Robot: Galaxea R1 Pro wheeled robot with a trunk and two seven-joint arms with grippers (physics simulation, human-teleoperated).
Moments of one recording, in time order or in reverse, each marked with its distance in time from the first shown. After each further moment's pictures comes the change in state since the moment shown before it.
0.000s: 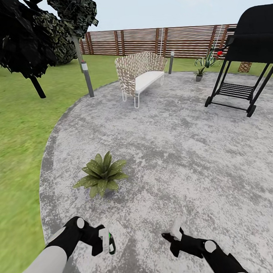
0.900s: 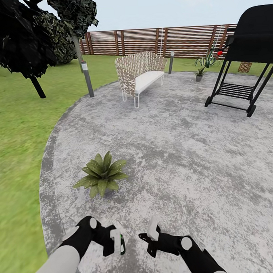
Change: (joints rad) left arm 0.001 -0.097 0.001 0.000 -0.084 0.011 0.033; right arm 0.000 0.148 0.097 -0.078 0.074 0.004 0.007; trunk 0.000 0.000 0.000
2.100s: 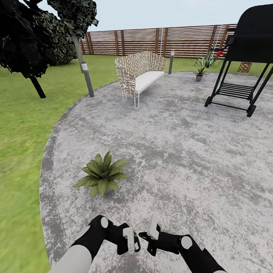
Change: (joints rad) left arm 0.000 -0.095 0.001 0.000 0.023 -0.011 0.021; right arm 0.000 0.000 -0.001 -0.012 0.002 0.000 0.000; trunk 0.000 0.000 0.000
